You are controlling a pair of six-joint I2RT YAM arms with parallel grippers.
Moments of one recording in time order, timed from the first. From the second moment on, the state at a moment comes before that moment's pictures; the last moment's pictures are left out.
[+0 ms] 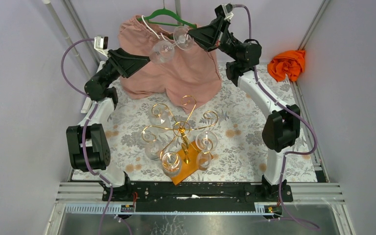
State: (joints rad) left arm 0.14 1.60 1.13 1.51 0.98 -1.70; right arm 0.43 1.95 1.85 1.07 -0.77 1.92
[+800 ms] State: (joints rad) left arm 0.07 1.51 1.17 1.51 0.95 -1.75; right arm 0.46 2.00 1.72 1.42 -0.60 2.09
